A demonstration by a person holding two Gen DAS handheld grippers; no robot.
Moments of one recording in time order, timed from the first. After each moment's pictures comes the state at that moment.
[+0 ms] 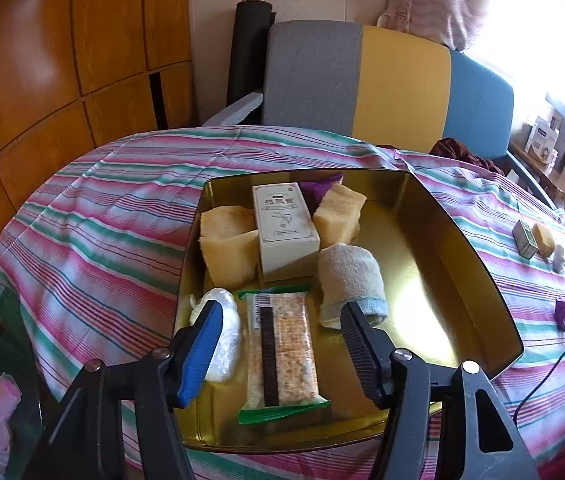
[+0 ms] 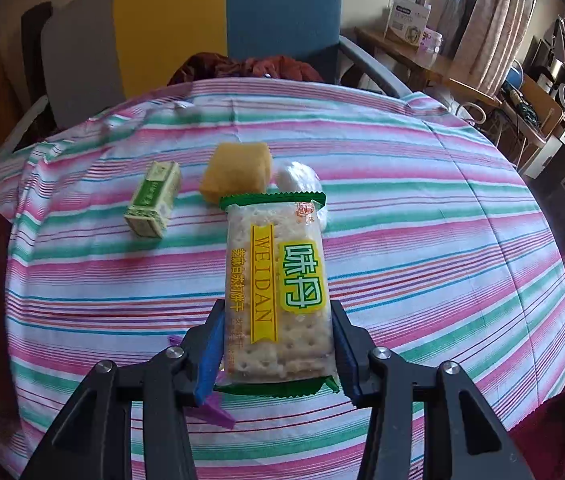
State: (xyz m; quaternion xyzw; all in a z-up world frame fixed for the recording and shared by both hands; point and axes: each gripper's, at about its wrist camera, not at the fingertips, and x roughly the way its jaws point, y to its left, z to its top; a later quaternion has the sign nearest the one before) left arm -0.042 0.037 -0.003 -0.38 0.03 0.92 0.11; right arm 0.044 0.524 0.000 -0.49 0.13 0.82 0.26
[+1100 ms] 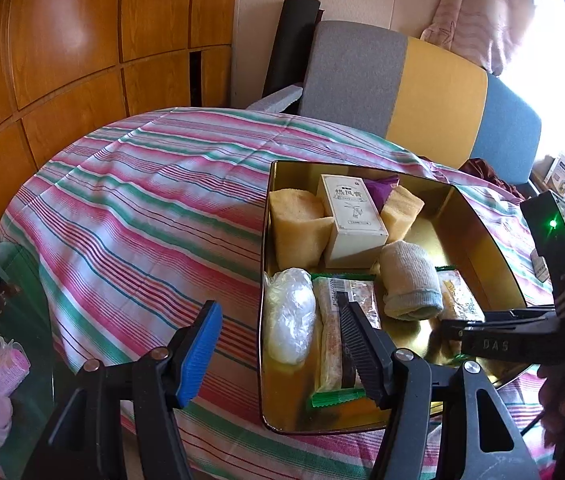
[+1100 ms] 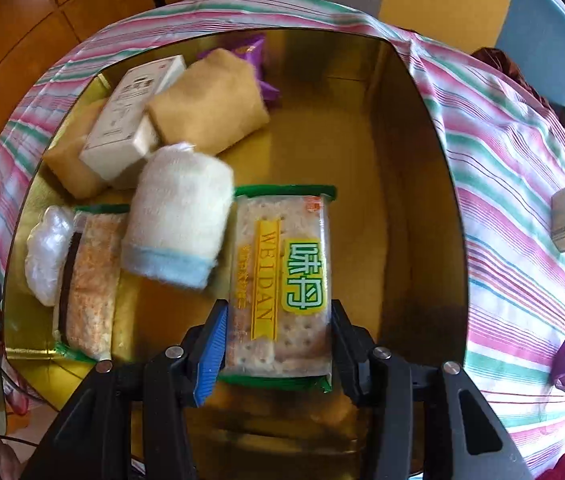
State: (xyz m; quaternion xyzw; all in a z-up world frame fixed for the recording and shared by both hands) left arm -0.044 -0.023 -0.013 -0.40 -0.02 0.91 0.07; right arm -0.097 0.192 -0.059 -0.60 0.03 0.80 0.00
